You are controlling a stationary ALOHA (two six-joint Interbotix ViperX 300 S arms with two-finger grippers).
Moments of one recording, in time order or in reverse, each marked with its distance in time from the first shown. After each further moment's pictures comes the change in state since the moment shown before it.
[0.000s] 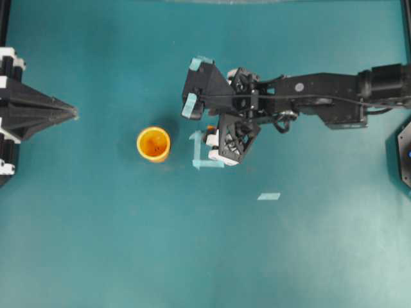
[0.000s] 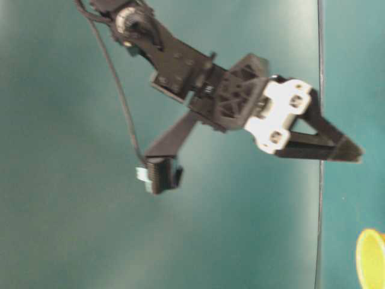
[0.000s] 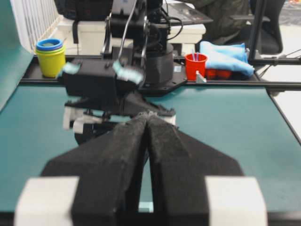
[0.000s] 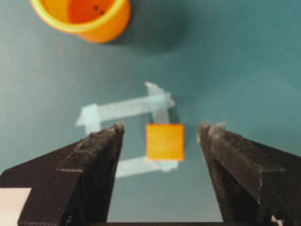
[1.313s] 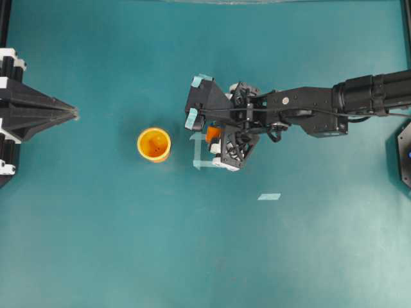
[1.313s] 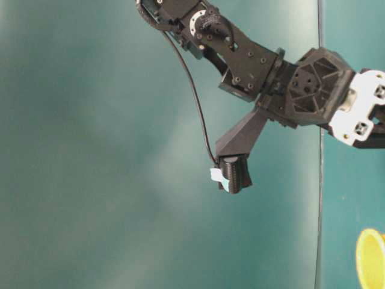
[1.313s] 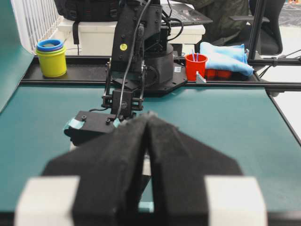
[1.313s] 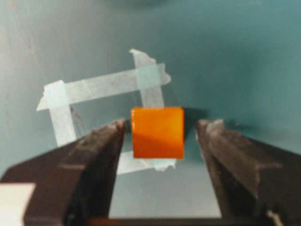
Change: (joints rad) left arm 0.000 0.000 0.000 0.002 0.000 0.002; right arm -0.005 0.107 0.060 0.000 -0.114 0.000
